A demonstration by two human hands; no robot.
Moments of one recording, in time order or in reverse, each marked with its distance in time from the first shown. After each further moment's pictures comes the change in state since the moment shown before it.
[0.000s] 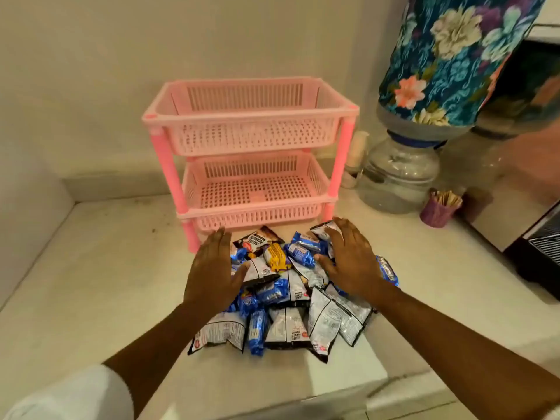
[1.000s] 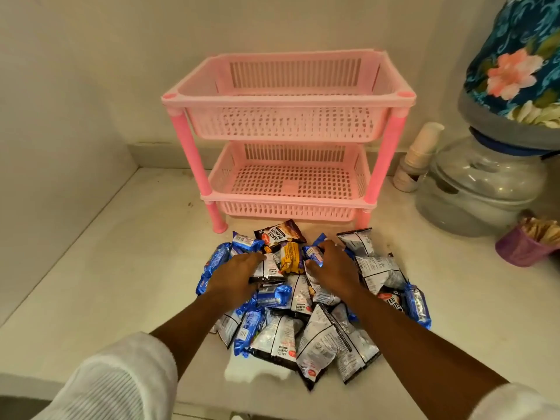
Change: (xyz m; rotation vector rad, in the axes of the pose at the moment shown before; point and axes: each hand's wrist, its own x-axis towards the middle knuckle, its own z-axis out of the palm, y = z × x) left_hand 0.010 0.021 0.055 0.059 -0.335 -0.177; right_hand 0.065 0.000 0.084 0.458 -0.440 0.171
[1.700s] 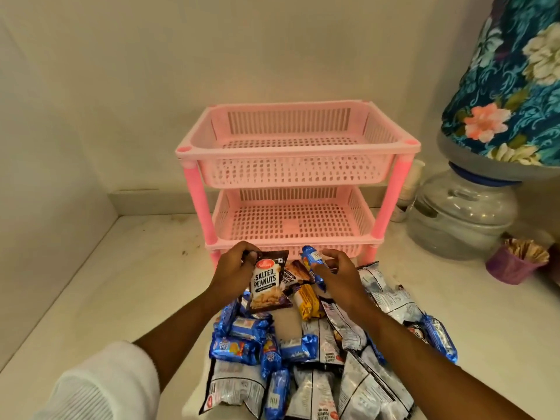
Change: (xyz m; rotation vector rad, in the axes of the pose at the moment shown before) left_hand 0.079 -0.041 -0.082 -0.757 0.256 -0.014; right_hand 0.020 -0.070 -0.014 0.705 0.257 0.103
